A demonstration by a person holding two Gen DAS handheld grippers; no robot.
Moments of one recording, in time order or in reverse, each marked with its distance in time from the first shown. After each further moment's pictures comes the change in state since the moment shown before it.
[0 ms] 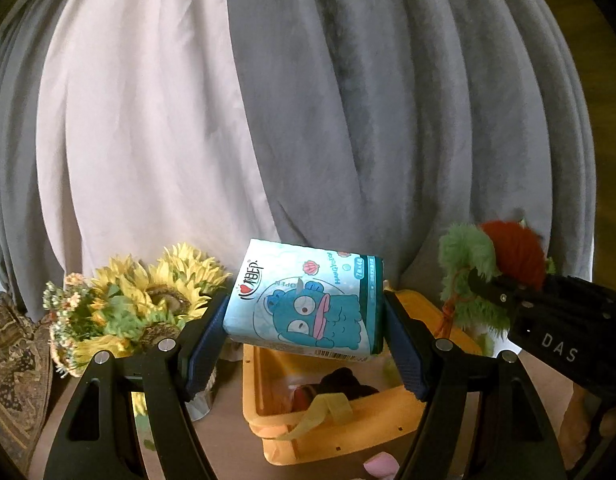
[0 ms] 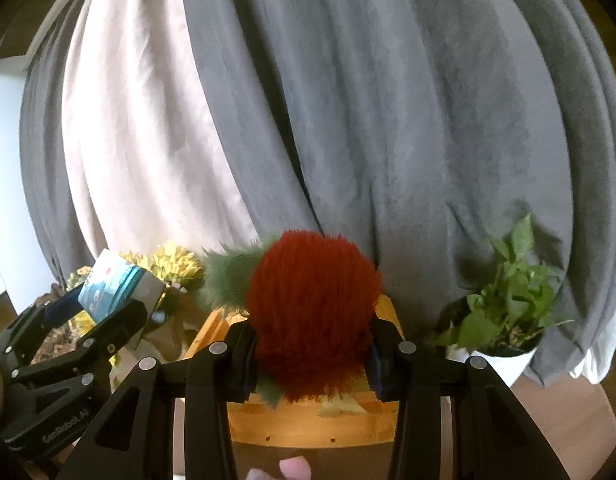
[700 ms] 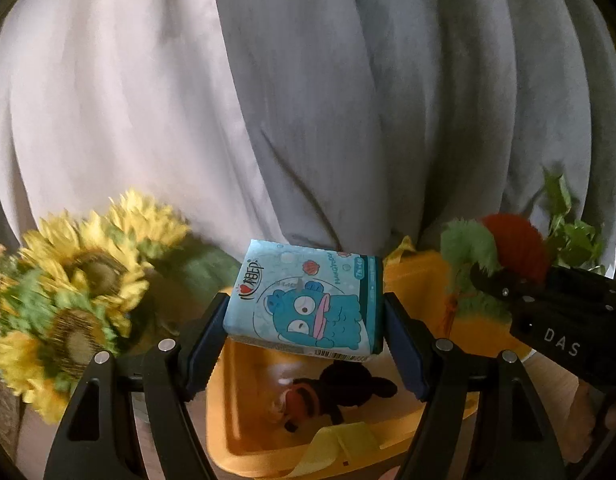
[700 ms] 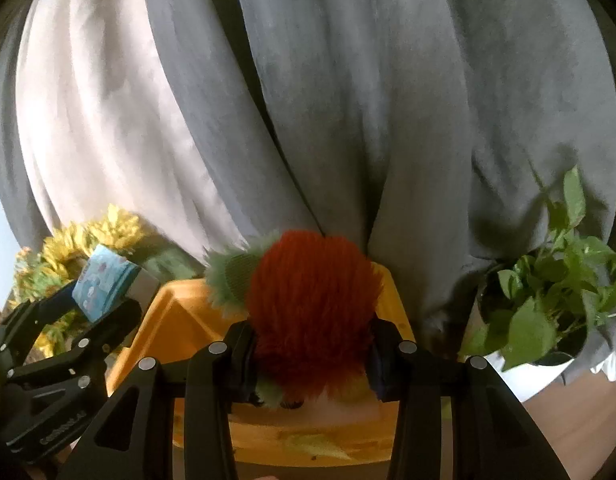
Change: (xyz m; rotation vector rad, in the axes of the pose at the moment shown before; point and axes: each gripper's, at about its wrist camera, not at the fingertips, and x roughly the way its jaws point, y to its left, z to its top) left arm 0.113 0.001 -0.029 0.003 0.181 -0.038; right arm 0.104 -0.021 -0.014 0.009 0.164 -0.047
